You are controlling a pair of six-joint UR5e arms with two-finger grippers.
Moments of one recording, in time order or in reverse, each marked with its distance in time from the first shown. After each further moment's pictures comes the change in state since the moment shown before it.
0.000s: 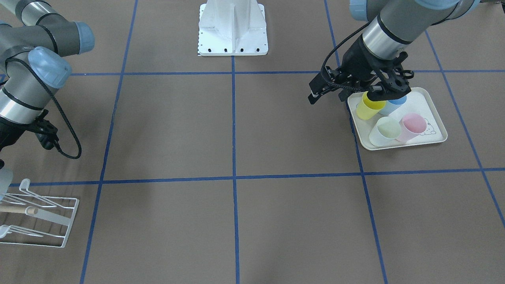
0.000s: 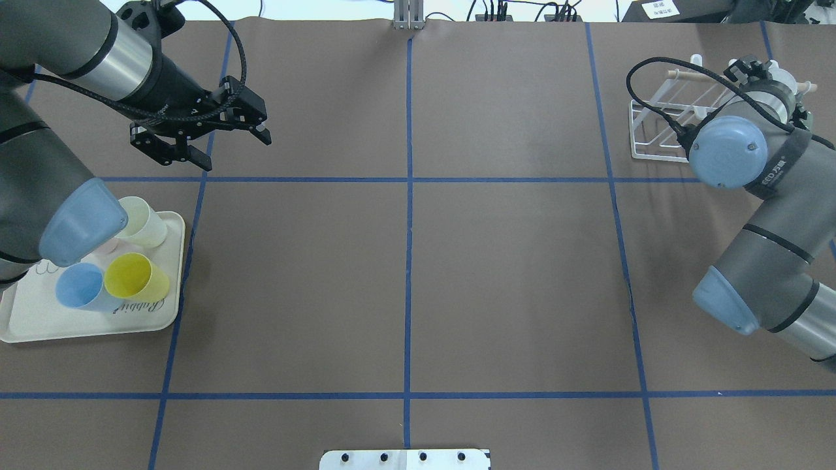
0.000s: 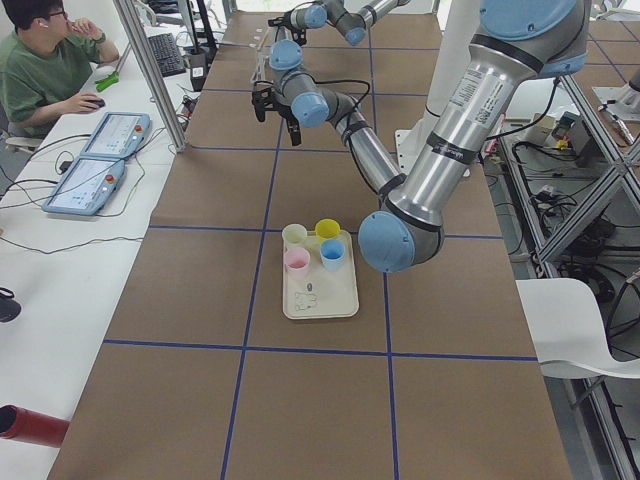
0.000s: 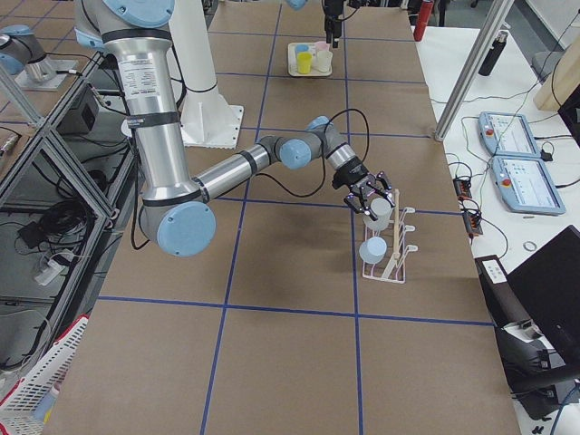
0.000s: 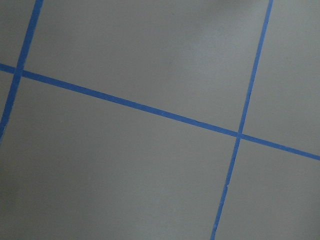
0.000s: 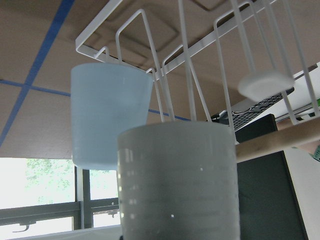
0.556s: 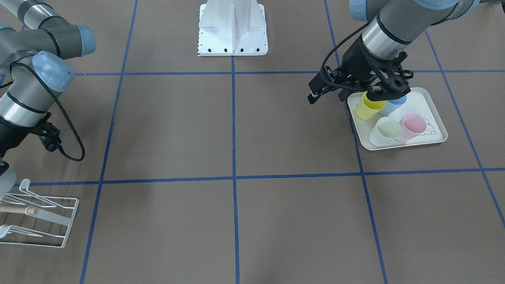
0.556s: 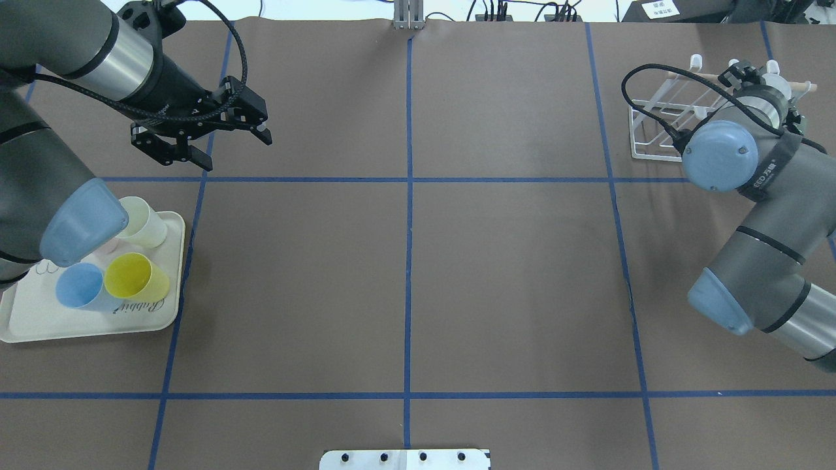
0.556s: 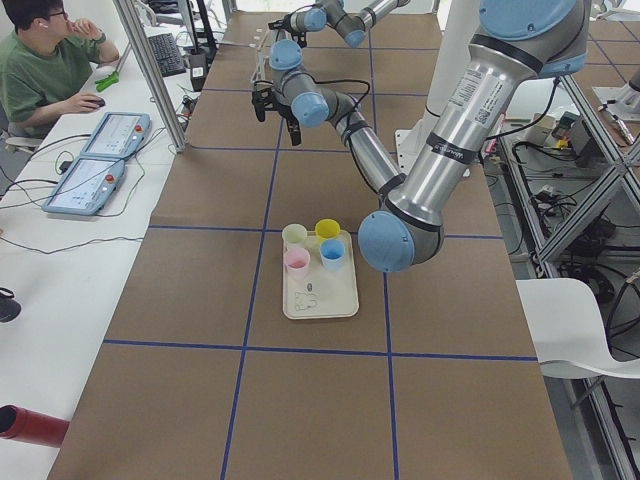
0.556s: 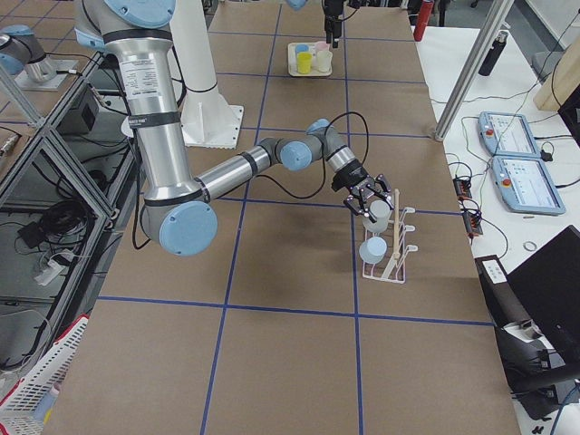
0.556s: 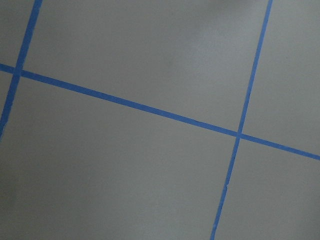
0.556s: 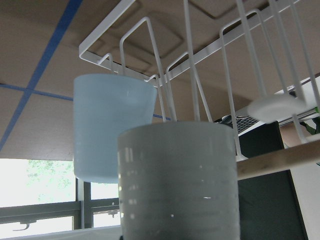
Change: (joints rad) left arm 0.001 -0.001 0.000 0.000 0.001 0.000; right arm -0.010 0.011 -0.028 0.002 -0.001 0.000
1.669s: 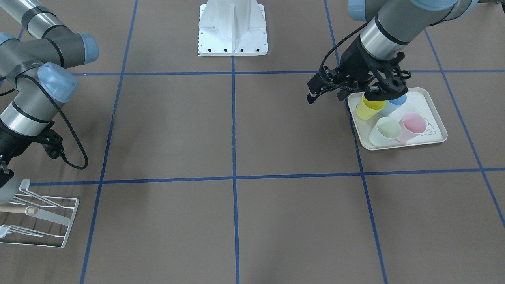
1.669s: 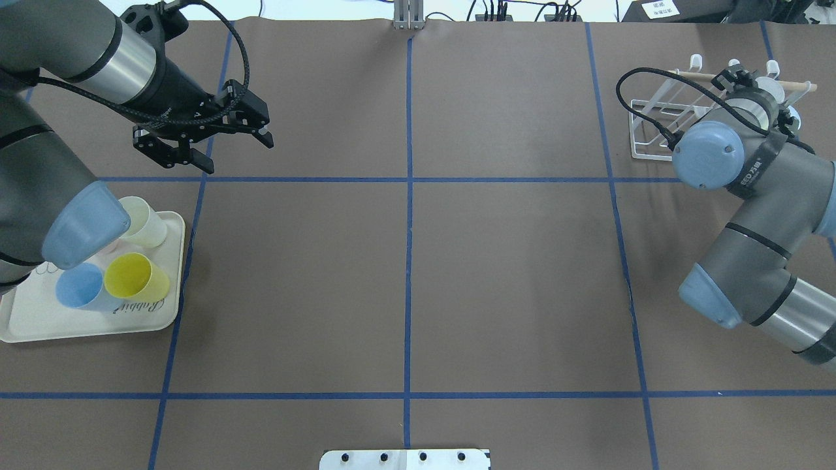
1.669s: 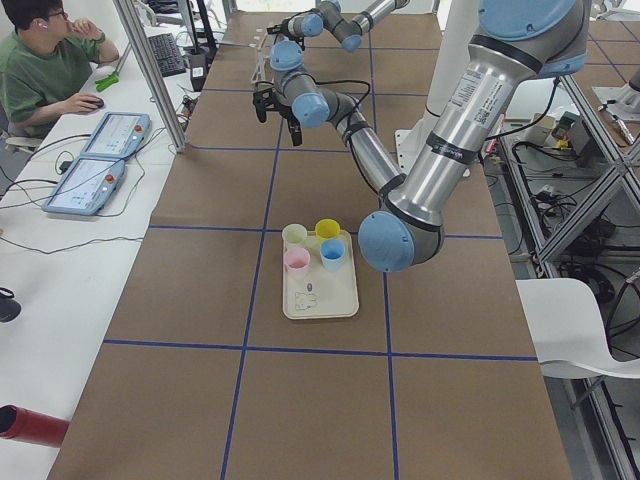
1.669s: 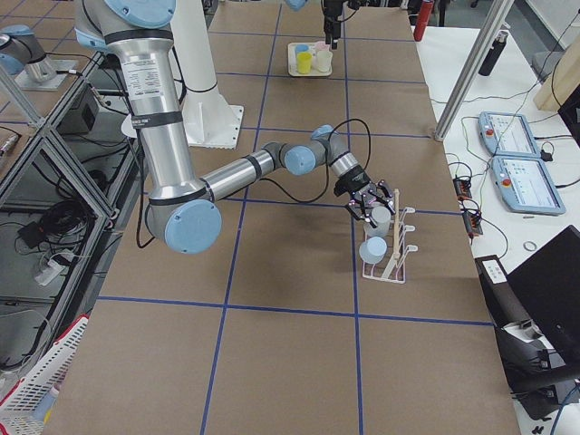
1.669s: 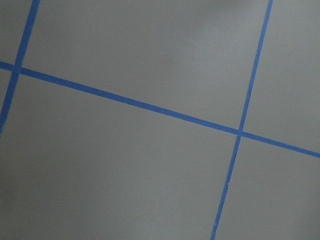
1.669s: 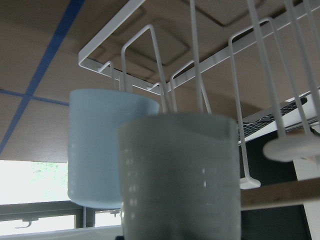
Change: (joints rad) left arm 0.007 0.002 0.000 0.000 0.000 0.000; right arm -0.002 0.020 -0.068 0.027 0.001 -0.006
